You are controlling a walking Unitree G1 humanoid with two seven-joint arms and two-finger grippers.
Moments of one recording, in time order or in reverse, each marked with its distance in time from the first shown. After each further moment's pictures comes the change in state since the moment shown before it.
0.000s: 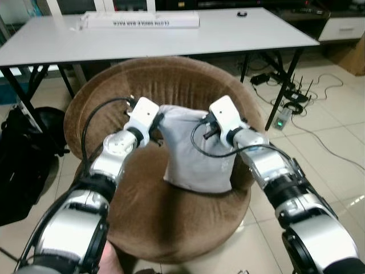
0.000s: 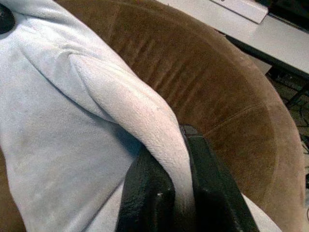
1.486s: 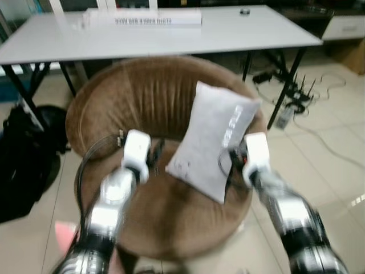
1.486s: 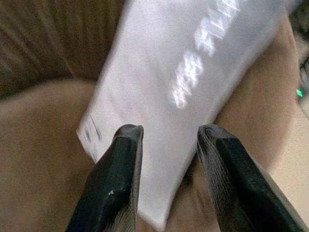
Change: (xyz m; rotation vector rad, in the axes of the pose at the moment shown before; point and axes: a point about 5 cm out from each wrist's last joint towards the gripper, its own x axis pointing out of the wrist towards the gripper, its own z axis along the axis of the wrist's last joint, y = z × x) left arm -0.062 -0.063 -0.053 -0.226 -0.044 0.058; right arm -0.066 0.009 -0.107 0.383 0.190 -0.213
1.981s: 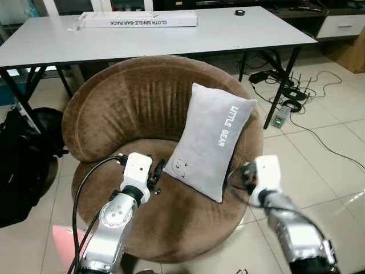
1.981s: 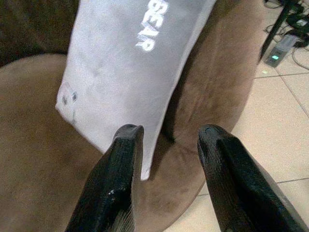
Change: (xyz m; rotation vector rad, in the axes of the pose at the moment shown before) left arm -0.028 -0.015 -0.001 -0.015 0.063 0.052; right arm -0.027 0.003 -0.022 0.025 0.064 -0.073
